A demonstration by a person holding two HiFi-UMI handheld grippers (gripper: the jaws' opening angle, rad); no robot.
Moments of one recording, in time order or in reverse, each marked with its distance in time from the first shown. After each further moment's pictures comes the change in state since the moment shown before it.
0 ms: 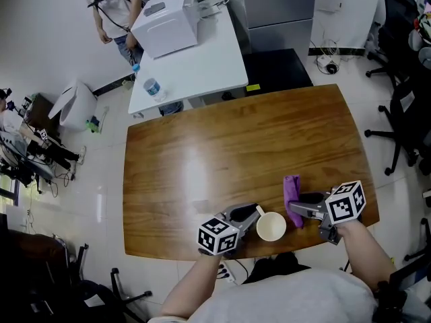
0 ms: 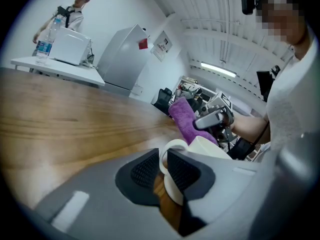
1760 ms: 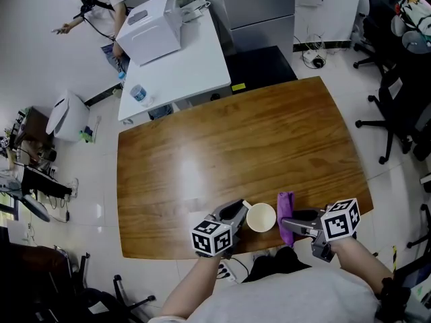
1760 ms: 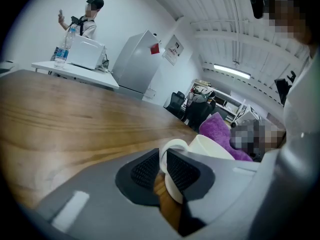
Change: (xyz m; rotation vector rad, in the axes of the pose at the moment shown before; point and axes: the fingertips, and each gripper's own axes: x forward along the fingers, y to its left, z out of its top) left arm -0.004 0.001 -0.004 -0.063 -0.050 0.157; right arm -0.026 0.038 -0.059 0.128 -0.084 0.026
